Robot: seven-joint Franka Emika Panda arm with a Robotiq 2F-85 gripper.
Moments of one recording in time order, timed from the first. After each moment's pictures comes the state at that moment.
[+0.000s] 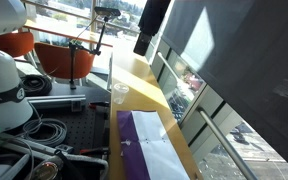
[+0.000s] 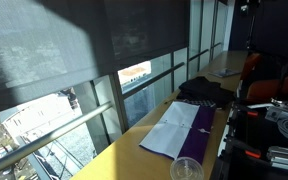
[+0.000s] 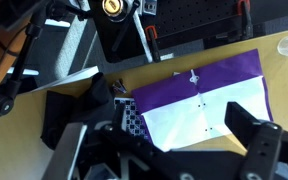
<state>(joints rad) -0.18 -0.46 -0.08 -2.23 -0.11 1.68 -0.01</state>
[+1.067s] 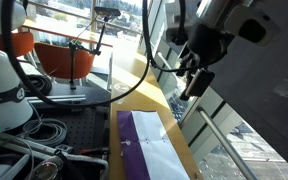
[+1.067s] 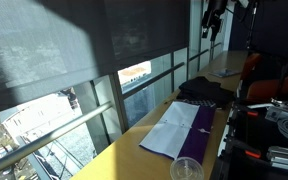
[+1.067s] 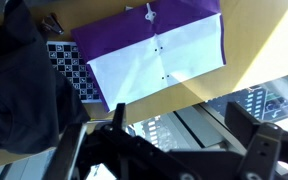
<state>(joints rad) -0.13 -0.12 -0.19 -2.13 0.24 2.05 -0.25</state>
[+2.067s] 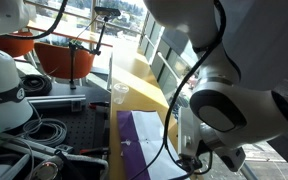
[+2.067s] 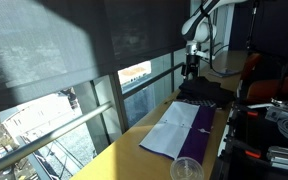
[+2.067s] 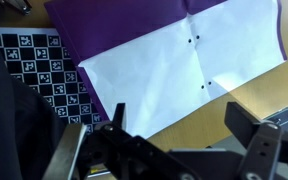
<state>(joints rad) -0.26 0.63 -0.09 -1.71 0.40 2.14 -0.36</state>
